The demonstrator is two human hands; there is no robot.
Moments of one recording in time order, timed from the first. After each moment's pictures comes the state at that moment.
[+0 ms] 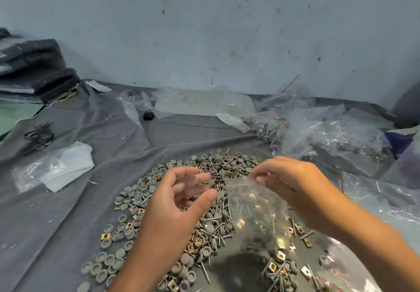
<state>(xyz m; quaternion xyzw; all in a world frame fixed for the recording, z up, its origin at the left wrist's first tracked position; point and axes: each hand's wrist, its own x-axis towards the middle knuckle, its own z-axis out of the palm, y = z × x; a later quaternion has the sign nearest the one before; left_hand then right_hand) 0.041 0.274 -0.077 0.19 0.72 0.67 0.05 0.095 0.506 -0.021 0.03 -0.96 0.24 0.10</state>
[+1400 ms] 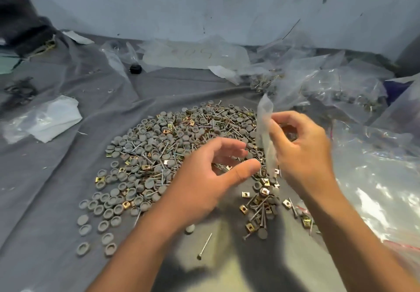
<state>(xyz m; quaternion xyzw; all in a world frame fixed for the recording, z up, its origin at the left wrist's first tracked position) 0.078 0.314 -0.088 0.30 0.73 0.59 0.17 0.125 0.491 -0.067 -0.16 -0.83 0.43 0.31</state>
